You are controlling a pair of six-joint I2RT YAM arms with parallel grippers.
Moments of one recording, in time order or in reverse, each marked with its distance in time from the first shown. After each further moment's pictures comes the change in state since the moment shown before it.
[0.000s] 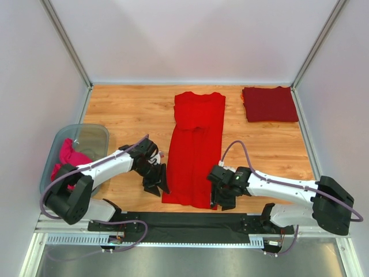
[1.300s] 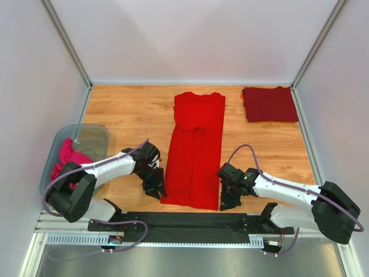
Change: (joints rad) left arm -0.048 0.038 -0.040 0.031 -0.081 -0.110; right arm -0.178 -0.084 -0.172 0.126 -0.136 -0.146
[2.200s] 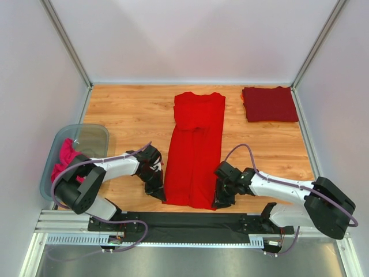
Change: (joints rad) left arm -0.006 0.095 -0.045 0.121 0.064 -0.024; right arm -0.001 0.054 -0.007 0.132 -0.041 0.042
